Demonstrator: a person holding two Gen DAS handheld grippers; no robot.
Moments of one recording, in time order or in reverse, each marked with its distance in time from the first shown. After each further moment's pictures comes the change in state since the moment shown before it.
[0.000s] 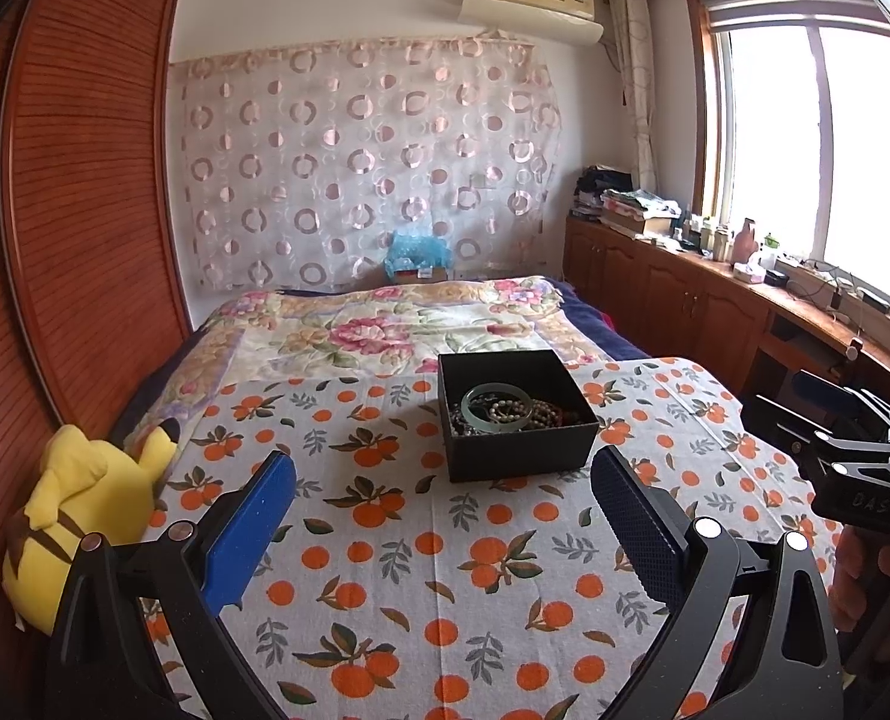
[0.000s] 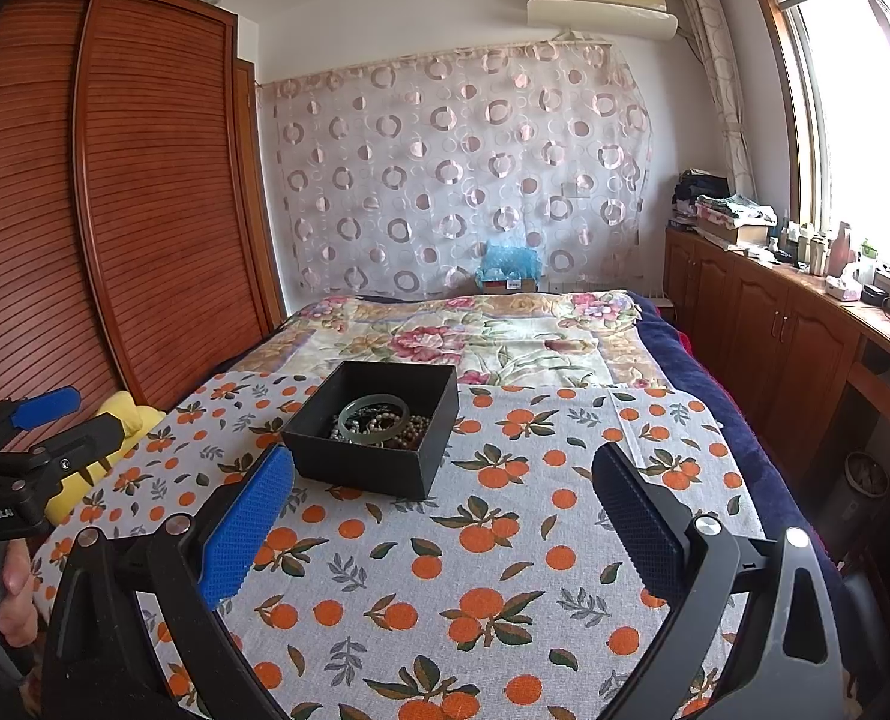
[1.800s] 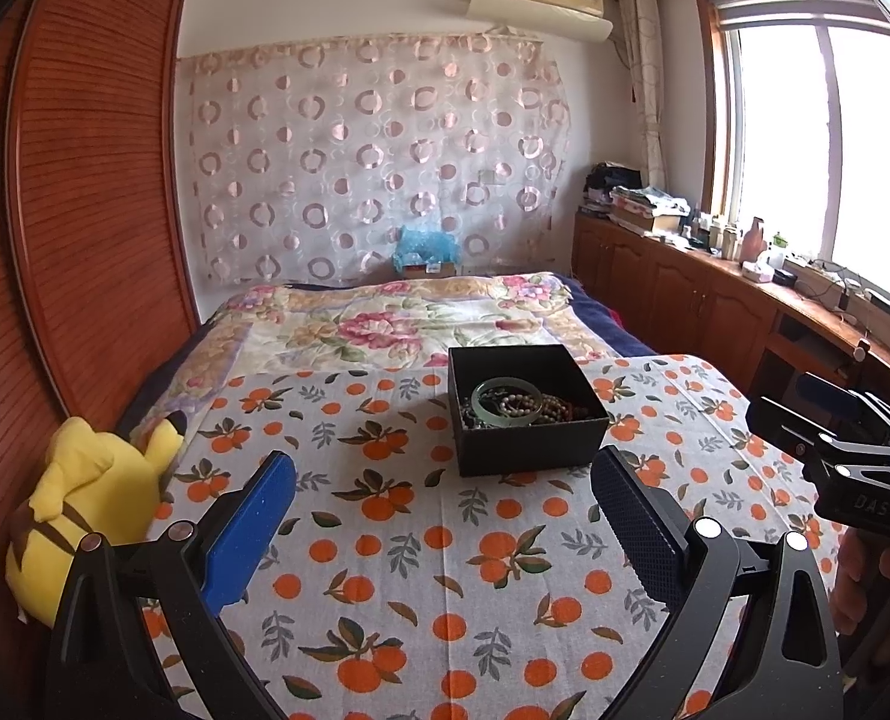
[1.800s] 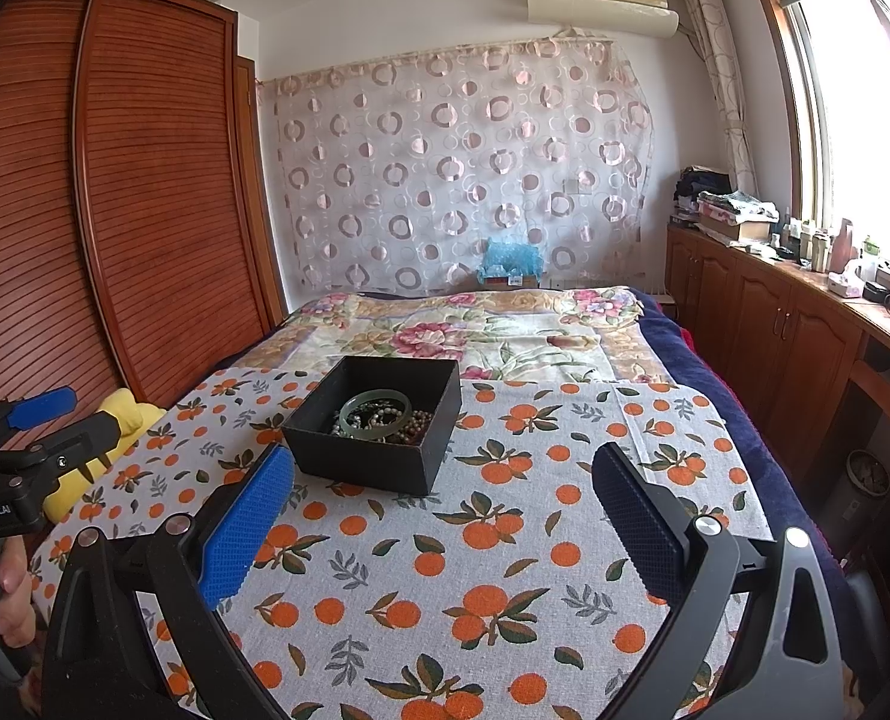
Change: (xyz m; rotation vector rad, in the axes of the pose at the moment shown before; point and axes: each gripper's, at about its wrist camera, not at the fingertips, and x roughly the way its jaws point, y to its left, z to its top) left arm -0.002 0.004 -0.003 -0.012 0.006 0.017; right arm 0.001 0.003 -0.001 0.001 0.001 0.003
